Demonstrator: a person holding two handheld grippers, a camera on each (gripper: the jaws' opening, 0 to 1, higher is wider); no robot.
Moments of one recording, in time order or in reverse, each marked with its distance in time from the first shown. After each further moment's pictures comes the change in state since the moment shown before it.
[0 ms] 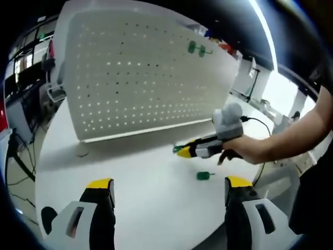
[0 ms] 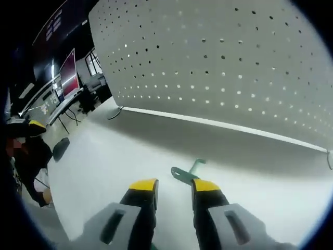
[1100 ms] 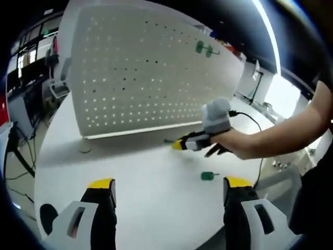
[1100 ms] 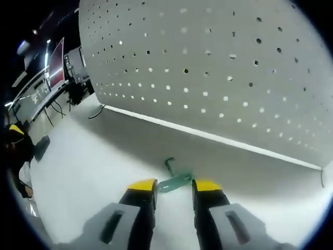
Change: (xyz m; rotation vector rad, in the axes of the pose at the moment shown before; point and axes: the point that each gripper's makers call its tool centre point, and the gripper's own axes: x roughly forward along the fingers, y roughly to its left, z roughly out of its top) left arm 0.003 0.009 -0.005 -0.030 0.001 0.011; right arm 0.031 -0.021 0.013 -0.085 0.040 -0.117
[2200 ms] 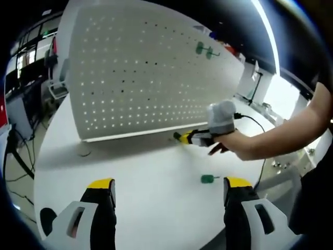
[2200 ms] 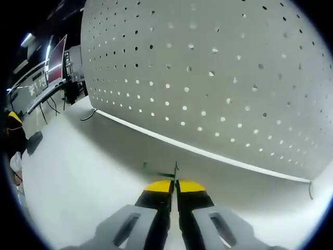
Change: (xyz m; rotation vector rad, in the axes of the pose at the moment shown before) left arm 0.002 -0.001 0.009 0.004 -0.011 -0.008; right arm -0.014 -0.026 0.016 -0.058 -0.092 -0.060
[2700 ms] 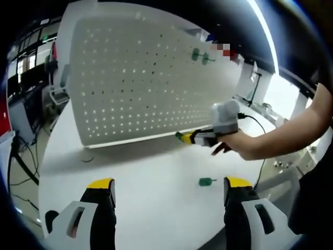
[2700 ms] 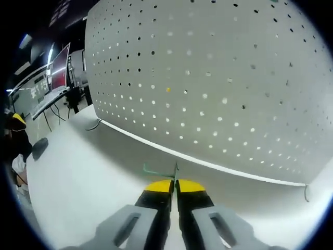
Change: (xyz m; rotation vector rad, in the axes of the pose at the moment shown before) left arm -0.016 -0.009 0.011 0.026 -0.032 0.014; right arm -0.026 -0.002 0.022 0.017 -0.063 0.006
